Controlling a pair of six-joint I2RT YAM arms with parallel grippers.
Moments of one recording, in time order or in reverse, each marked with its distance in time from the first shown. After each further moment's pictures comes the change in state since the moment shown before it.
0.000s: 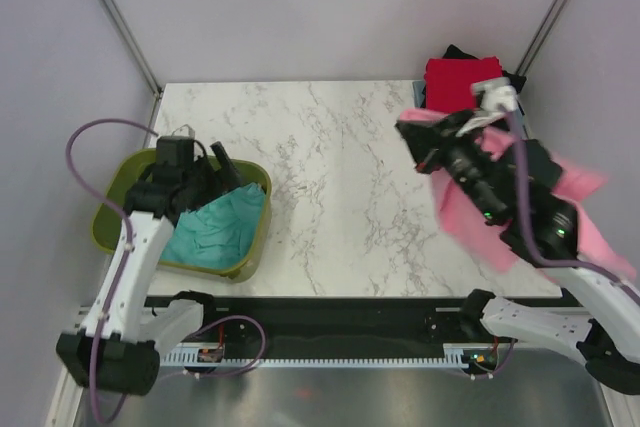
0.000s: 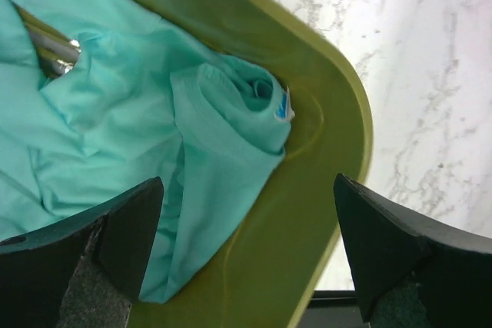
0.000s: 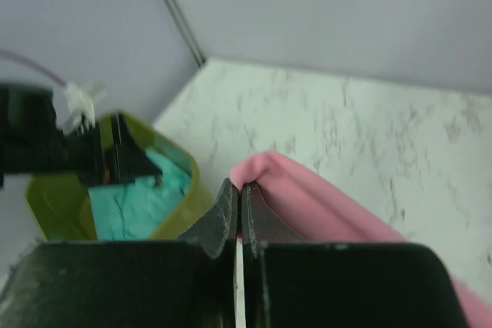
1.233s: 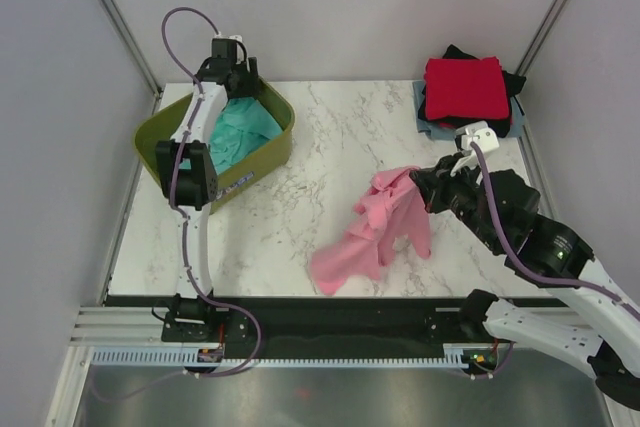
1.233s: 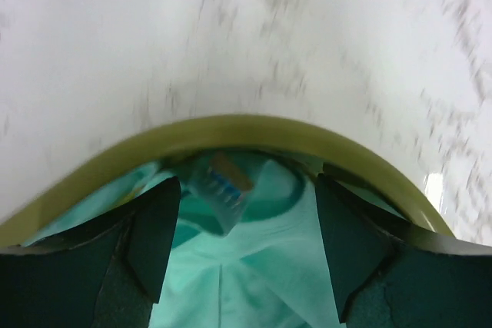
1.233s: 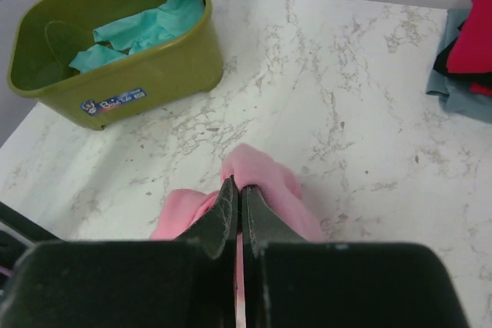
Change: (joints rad) left arm 0.023 1.373 1.151 0.239 -0.103 0.420; right arm 0.004 -0.131 -0.246 -0.262 0.029 0.029
